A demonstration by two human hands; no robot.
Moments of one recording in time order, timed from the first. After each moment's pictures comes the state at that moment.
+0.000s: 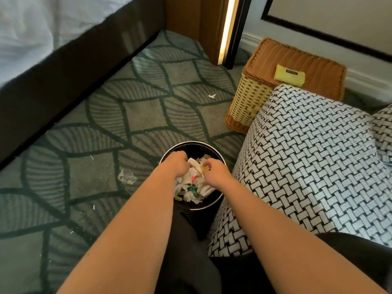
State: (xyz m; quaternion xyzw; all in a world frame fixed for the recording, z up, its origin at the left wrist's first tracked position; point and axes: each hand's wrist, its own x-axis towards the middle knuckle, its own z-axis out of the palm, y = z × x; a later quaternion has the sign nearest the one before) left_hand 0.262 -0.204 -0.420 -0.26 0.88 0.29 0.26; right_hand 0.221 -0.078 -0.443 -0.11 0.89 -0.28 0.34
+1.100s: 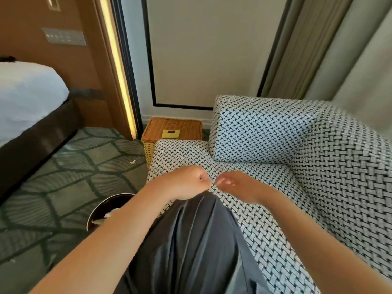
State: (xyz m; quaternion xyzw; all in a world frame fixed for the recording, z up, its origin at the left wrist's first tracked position) left_hand 0.360 0.072 -0.133 0.16 0.94 0.24 0.19; right_hand 0.336 0.260 -0.179 -0.18 0.92 -0.29 0.18
